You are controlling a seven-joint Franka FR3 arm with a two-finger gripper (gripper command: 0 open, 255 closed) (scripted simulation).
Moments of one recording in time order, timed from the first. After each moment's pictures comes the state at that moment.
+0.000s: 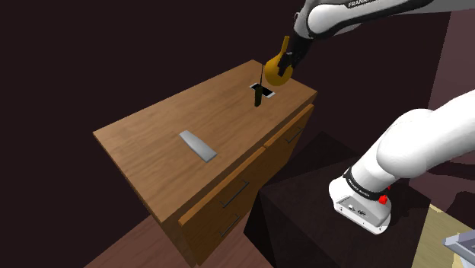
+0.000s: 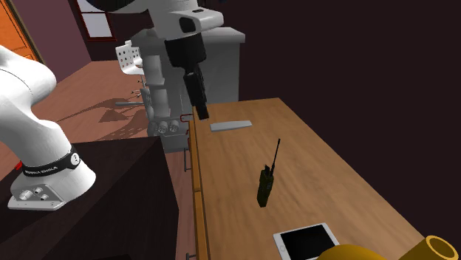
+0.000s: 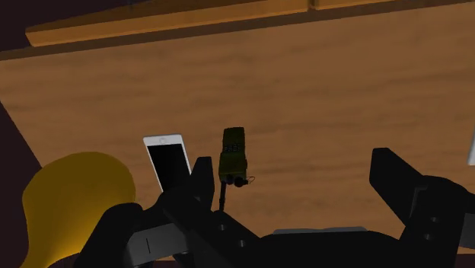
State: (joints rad) arm -0.02 -0.38 -0.16 -2.47 -0.09 2.27 -0.13
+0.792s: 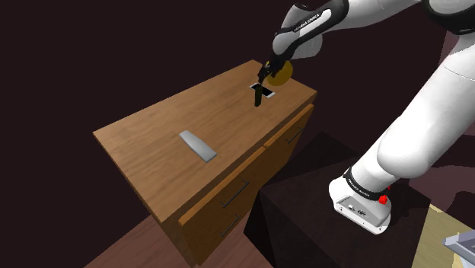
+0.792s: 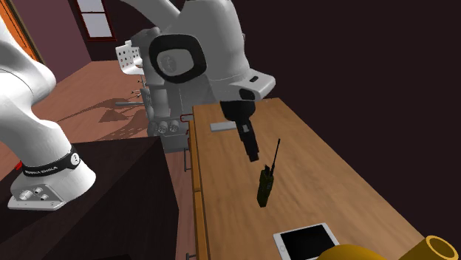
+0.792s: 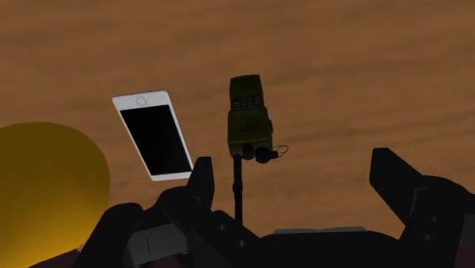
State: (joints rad) arm 0.00 0.08 -0.21 -2.30 0.12 2.65 -0.29
